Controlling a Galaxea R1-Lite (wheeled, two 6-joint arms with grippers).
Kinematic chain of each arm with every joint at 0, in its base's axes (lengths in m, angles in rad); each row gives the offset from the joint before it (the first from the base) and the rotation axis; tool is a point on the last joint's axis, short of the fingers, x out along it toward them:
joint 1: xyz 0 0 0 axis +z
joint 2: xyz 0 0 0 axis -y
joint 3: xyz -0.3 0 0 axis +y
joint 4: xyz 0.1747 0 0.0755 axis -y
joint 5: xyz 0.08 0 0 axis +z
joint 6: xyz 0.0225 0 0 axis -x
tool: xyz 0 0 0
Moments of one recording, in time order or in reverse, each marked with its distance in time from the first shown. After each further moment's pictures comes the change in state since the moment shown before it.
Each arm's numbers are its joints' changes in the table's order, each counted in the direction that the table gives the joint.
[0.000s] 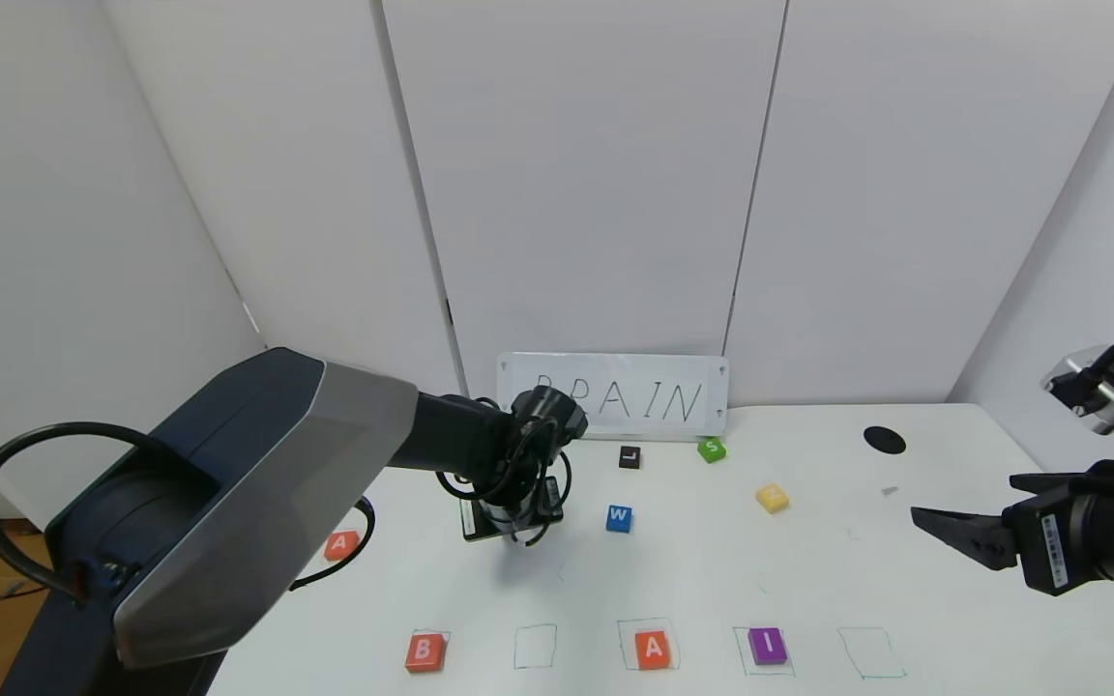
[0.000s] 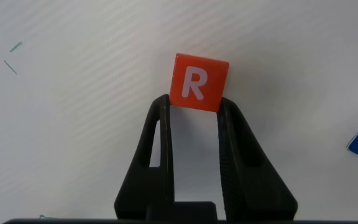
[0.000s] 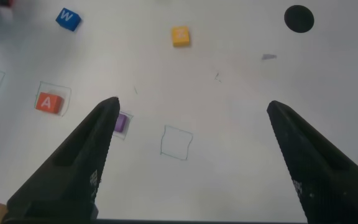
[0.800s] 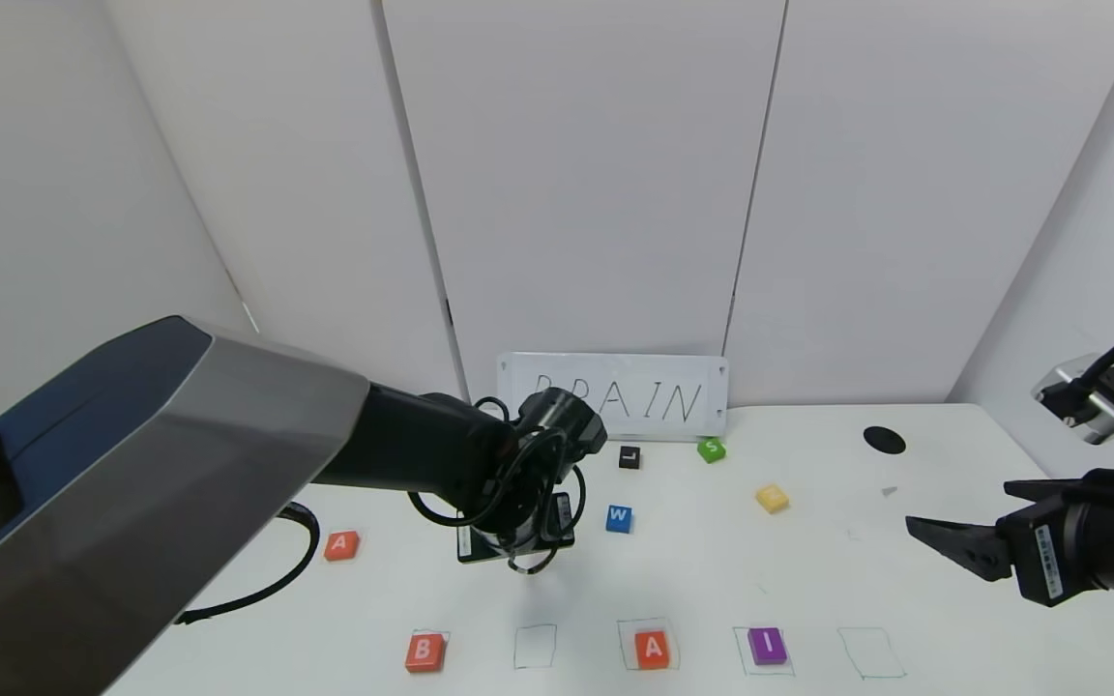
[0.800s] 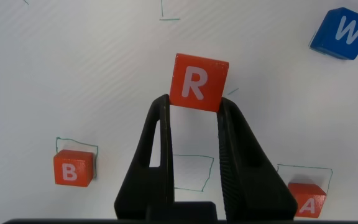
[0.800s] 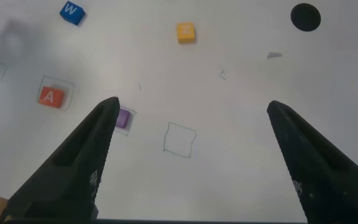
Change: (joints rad) left arm -0.105 0.206 0.228 0.022 0.000 0.021; right arm 0.024 0.001 0.011 0.001 -0.010 0.000
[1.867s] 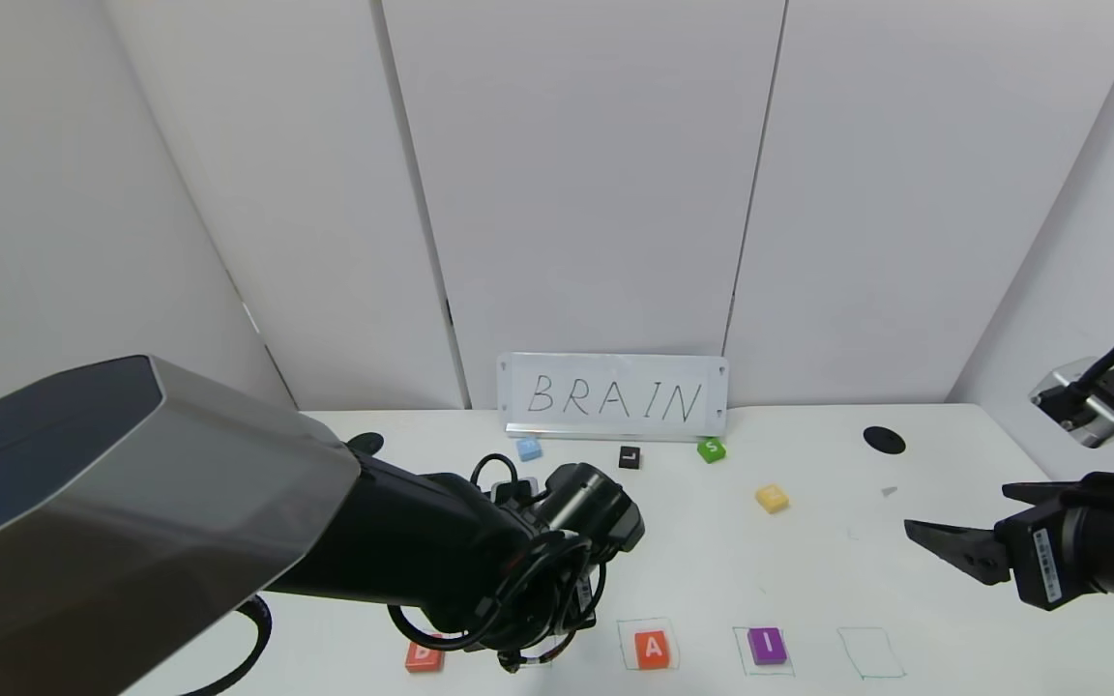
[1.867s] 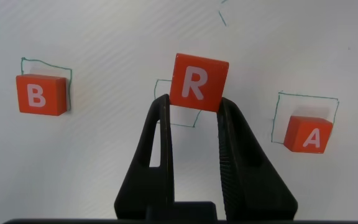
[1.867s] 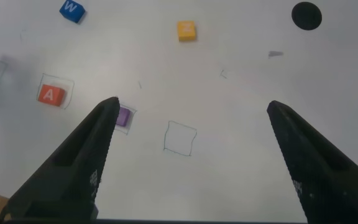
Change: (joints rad) left arm -0.152 0.104 0.274 0.138 0.041 0.160; right arm 0.006 0.000 0.004 0.000 0.000 0.000
